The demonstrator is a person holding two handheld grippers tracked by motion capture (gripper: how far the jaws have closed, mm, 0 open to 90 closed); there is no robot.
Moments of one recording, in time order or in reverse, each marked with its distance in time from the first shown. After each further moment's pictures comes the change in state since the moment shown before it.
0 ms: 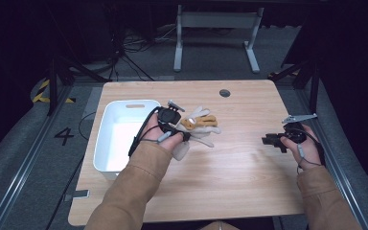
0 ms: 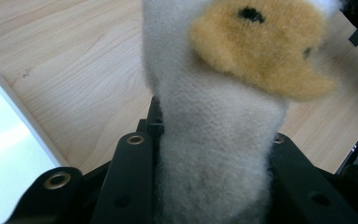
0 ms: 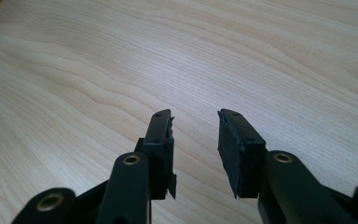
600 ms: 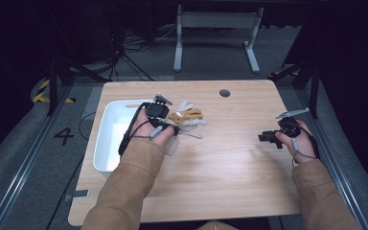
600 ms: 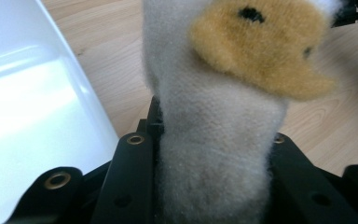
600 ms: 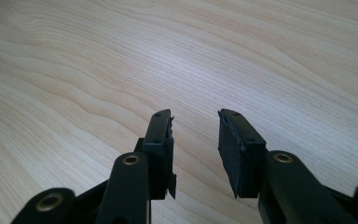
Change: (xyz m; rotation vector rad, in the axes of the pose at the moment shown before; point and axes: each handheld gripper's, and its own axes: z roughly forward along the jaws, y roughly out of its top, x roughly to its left) left arm 0.015 0.000 -0.024 -0.005 0.108 -0.151; right arm -0.004 0.017 0.016 0.060 0.009 0.019
